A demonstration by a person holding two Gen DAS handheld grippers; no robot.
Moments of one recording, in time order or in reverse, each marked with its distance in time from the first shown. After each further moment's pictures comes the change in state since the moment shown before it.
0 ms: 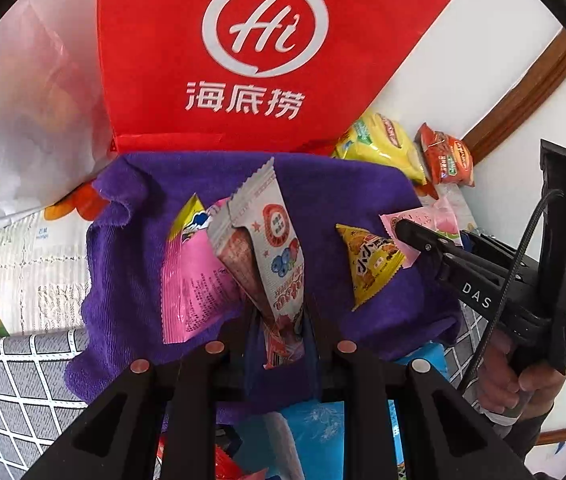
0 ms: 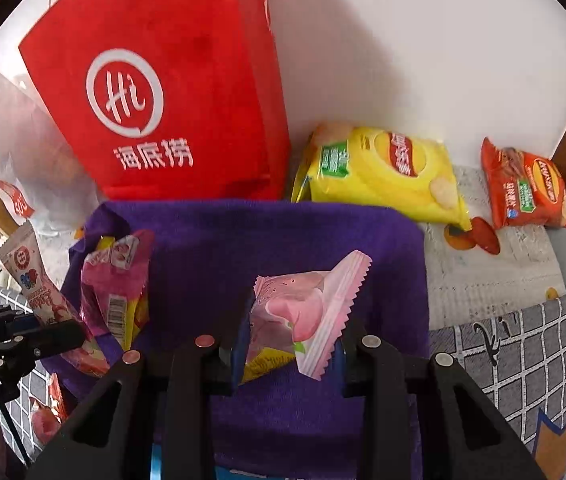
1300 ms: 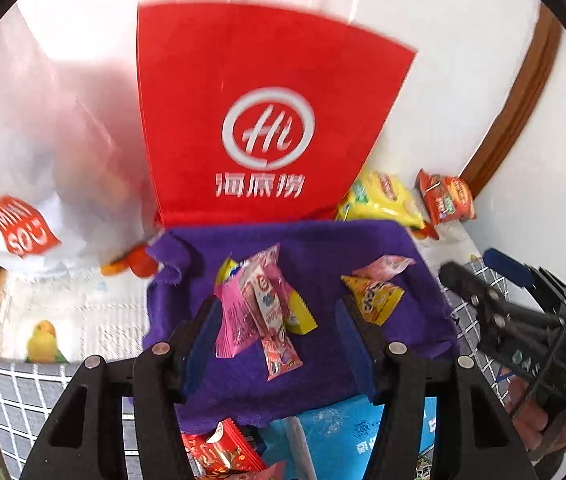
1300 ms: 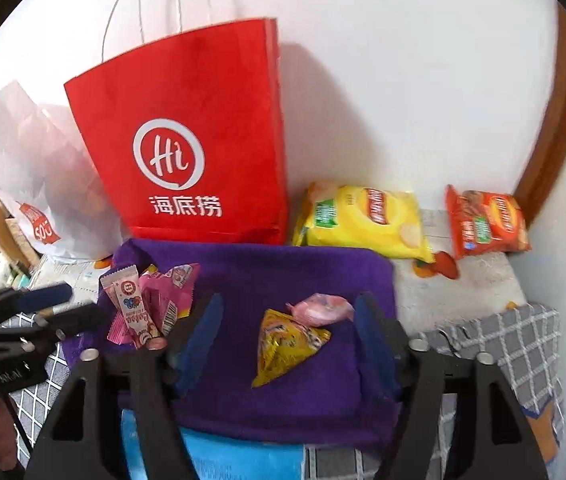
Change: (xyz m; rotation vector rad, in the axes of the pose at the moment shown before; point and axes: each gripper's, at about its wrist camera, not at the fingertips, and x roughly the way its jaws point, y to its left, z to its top) left arm -0.068 -0.013 -0.002 0.075 -0.236 0.106; right arm -0.089 0.025 -0.010 0.015 -0.195 -0.094
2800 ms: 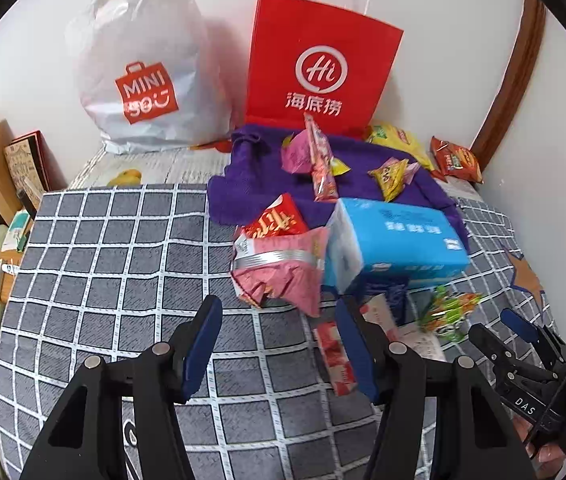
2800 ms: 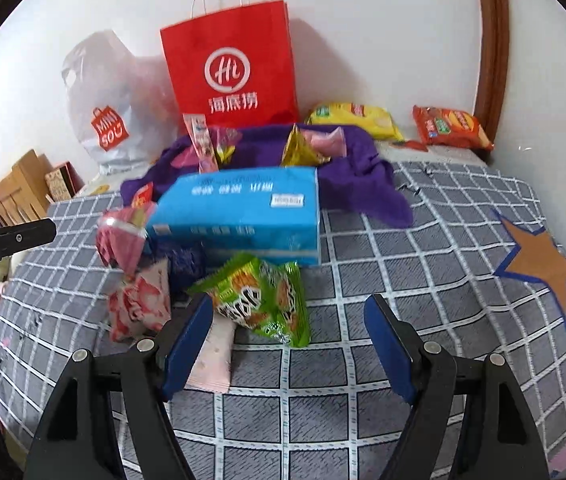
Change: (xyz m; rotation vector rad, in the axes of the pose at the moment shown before) left arm -0.096 0.015 -0.191 -0.102 -0.025 0.135; right arm -0.101 0.002 -0.226 0.018 0.000 0.088
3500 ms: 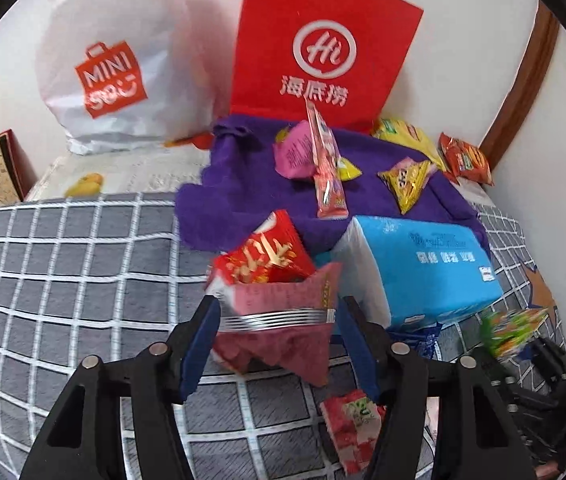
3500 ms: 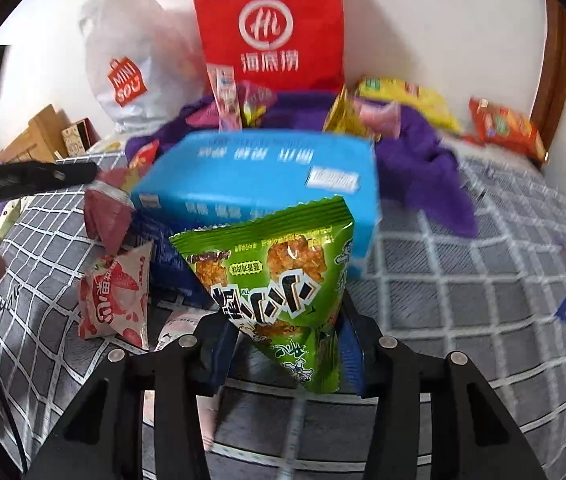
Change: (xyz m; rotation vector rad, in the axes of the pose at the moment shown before) left arm 0.071 -0.003 0.031 0.004 0.034 -0.037; right arm 0.046 0.007 0.012 -0.152 0.039 0.065
